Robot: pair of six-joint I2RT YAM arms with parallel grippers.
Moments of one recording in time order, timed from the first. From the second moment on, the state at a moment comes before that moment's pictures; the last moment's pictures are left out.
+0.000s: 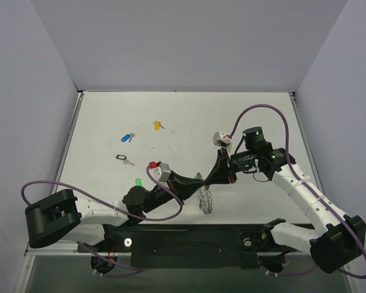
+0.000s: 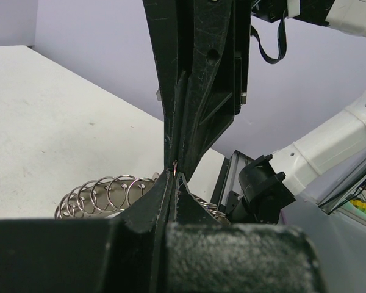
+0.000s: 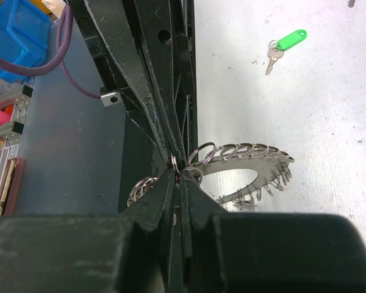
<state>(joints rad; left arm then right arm) -1.15 1.28 0.31 1.28 -0.02 -0.45 0.44 1.12 0.91 -0.60 -1.16 -0.30</state>
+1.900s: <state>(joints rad) -0.96 0.99 0.59 0.50 0.21 -0.44 0.42 1.21 1.18 -1.24 -0.84 -0.91</state>
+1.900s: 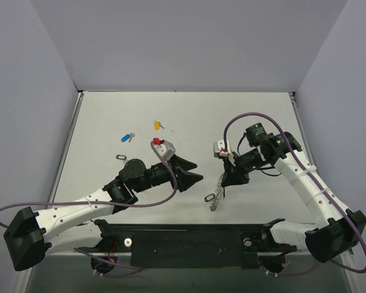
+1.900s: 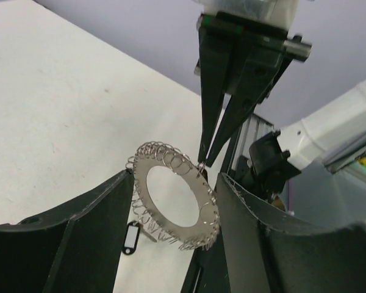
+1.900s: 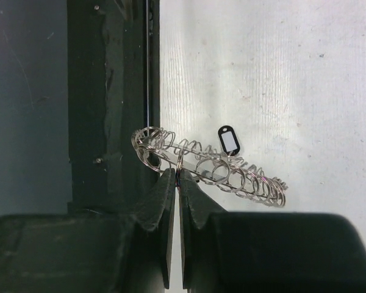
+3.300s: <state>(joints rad) -1.10 1.39 0.70 0.68 0.40 -0.14 0.42 1.22 1.19 -1.33 -0.84 -1.03</state>
